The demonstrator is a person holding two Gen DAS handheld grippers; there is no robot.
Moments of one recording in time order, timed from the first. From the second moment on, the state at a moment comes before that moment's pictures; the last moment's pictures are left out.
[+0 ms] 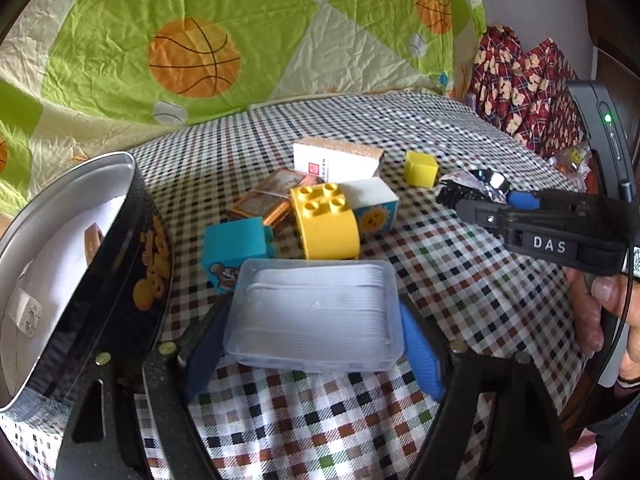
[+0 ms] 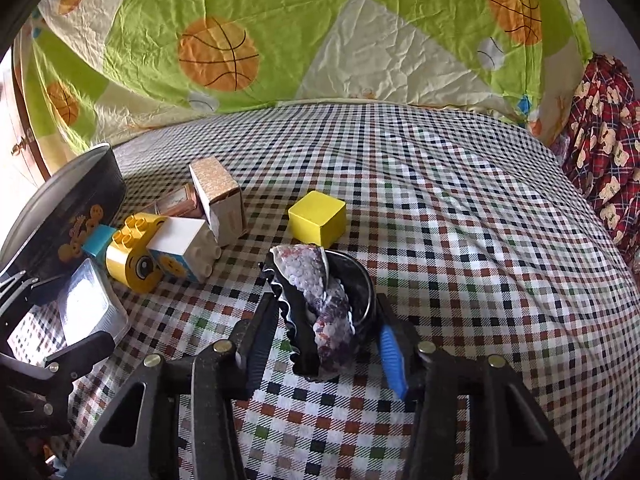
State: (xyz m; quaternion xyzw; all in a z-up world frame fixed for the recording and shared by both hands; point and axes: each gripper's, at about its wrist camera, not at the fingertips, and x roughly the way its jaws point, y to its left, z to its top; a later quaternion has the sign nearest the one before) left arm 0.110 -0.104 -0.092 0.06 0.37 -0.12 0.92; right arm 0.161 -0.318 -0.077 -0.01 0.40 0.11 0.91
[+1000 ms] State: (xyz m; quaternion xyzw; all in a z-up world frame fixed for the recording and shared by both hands) left arm 0.073 -0.070 -0.064 0.00 0.21 -0.03 0.98; right arm 0.118 -0.333 -0.046 0.03 0.26 0.11 0.96
